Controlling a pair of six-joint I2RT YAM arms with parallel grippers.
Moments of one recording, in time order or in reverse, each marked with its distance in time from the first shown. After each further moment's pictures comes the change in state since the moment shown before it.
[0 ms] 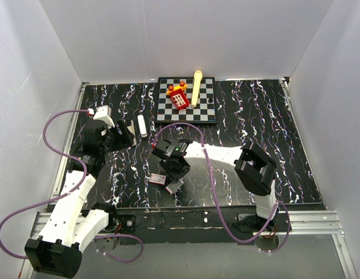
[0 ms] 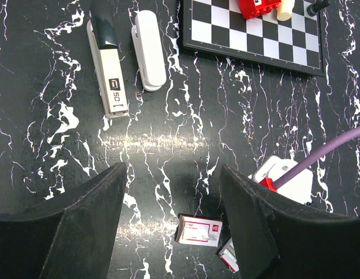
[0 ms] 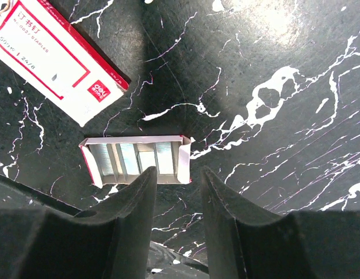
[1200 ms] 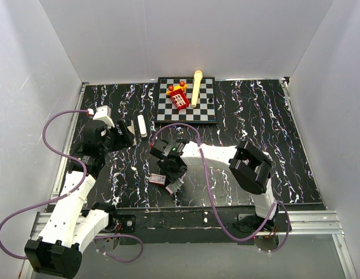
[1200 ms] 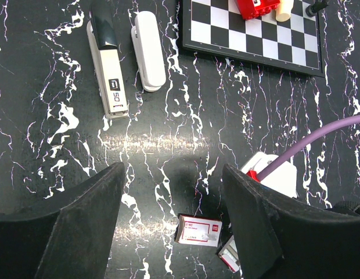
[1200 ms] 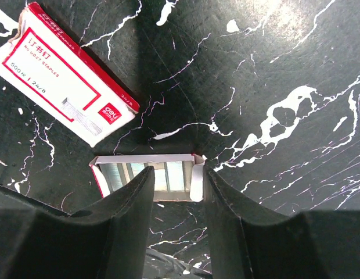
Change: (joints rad) left arm 0.000 -0.006 -0.002 0.000 0.000 0.000; right arm 0.000 0.051 0.034 0.018 -0.021 0.023
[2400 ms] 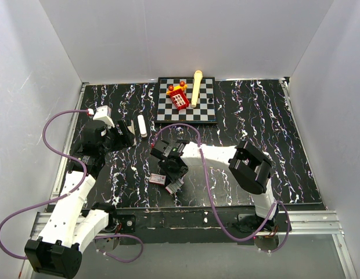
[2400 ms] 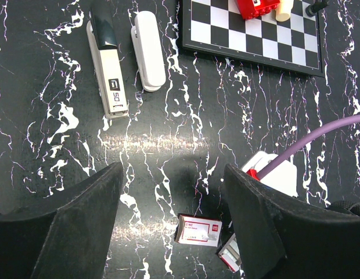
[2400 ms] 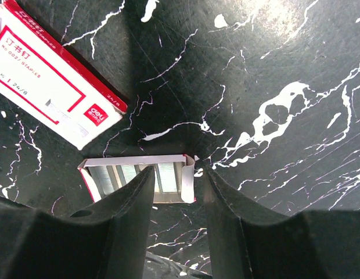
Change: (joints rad) left arm 0.000 0.000 0.000 0.000 0.001 0.000; right arm -0.001 0.000 -0.012 0.000 0.025 0.006
